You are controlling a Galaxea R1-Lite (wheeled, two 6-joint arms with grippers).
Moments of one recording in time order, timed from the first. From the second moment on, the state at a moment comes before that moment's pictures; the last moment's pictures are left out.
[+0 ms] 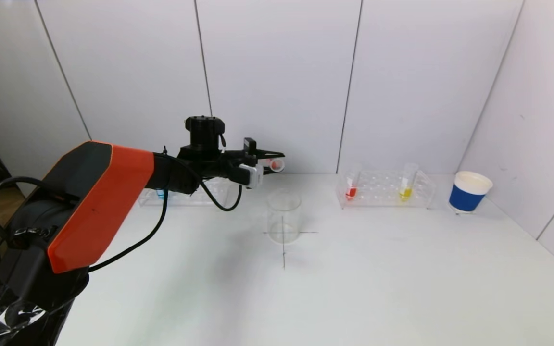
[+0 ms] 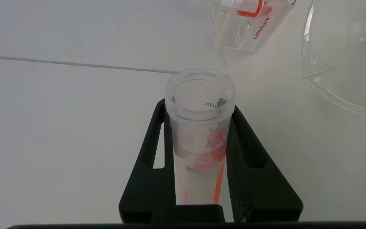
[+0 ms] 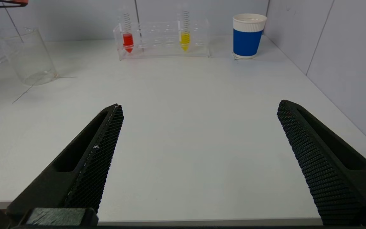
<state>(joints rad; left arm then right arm) -0.32 2.45 -1.84 -0.43 -0.93 1.55 0.00 0.00 0.00 -0.01 -0.02 0.05</state>
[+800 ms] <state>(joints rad) -0.33 2.43 -1.74 -0.53 -0.93 1.65 0.00 0.00 0.00 -0.01 -0.02 0.05</state>
